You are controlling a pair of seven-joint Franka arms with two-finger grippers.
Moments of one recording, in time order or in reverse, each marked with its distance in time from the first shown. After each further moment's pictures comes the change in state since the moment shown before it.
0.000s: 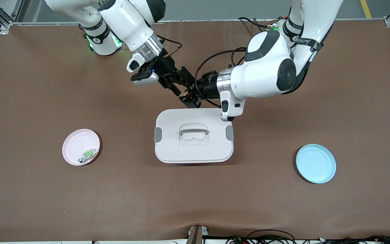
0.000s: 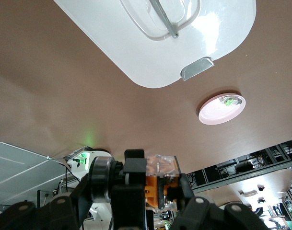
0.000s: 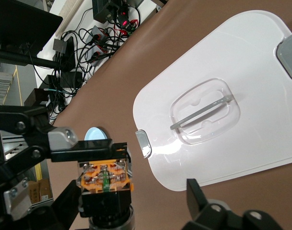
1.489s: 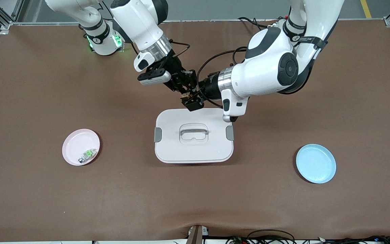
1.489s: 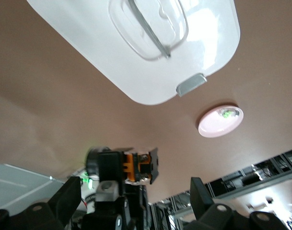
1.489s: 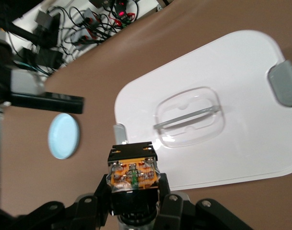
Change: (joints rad) left arm 0.009 -0.015 0.003 0.022 0.125 -0.039 0.000; right arm 0.014 0.042 -0.005 0.080 -0.331 -0.184 0.043
